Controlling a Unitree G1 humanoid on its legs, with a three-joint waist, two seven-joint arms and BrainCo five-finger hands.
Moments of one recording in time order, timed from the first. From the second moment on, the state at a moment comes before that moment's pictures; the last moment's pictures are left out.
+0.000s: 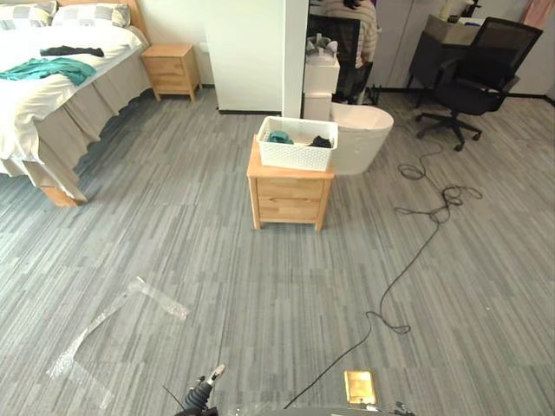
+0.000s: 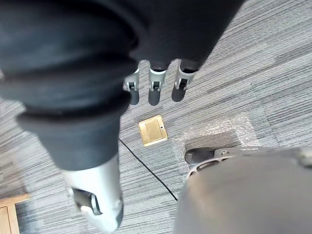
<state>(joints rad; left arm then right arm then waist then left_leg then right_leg) 0.11 0.04 0.19 1.11 -0.15 -0.14 0.00 0.12 -0.05 -0.39 1.15 -0.04 -0.04 -0.01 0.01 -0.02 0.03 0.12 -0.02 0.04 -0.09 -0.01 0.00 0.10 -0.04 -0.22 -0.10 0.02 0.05</state>
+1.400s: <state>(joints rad) 0.10 0.05 0.32 1.00 -0.26 -0.12 -0.02 0.08 -0.07 -0.30 0.96 0.10 -0.03 0.07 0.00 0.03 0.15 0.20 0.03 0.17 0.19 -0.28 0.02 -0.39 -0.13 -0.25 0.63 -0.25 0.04</state>
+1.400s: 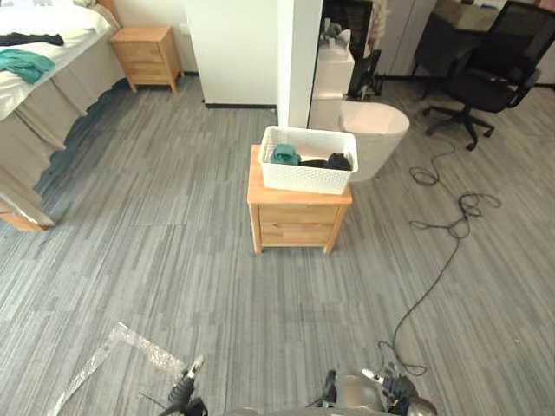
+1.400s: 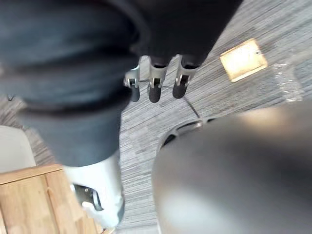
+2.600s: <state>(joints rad) 0.11 -0.02 0.12 0.05 -0.17 -0.13 0.07 0.04 -0.05 -0.50 0.30 0.29 -0.10 -0.12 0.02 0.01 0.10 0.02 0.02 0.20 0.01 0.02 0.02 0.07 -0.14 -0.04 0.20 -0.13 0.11</state>
